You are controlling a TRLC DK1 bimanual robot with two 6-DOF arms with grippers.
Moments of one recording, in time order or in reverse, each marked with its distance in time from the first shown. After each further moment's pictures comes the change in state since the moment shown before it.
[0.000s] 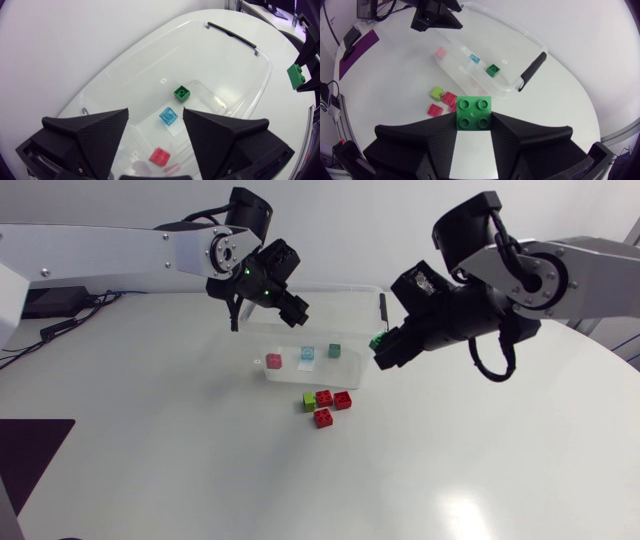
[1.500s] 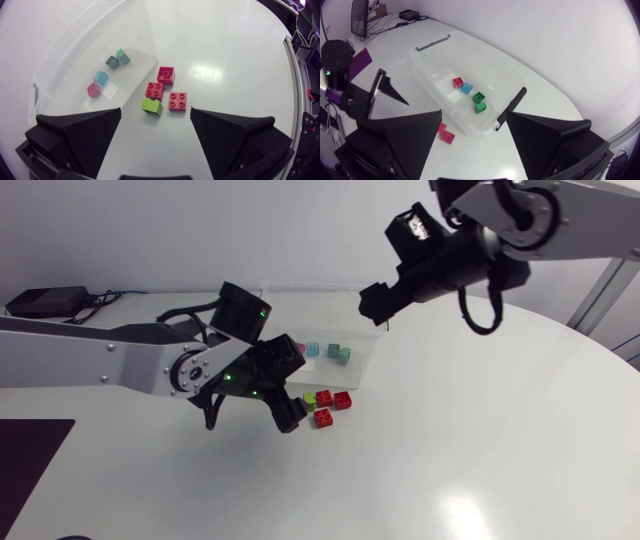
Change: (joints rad) left arm -0.170 -0.346 -0.712 0.256 0.050 0.148; right arm 0.004 0.054 0.192 -0.014 0.034 0.026
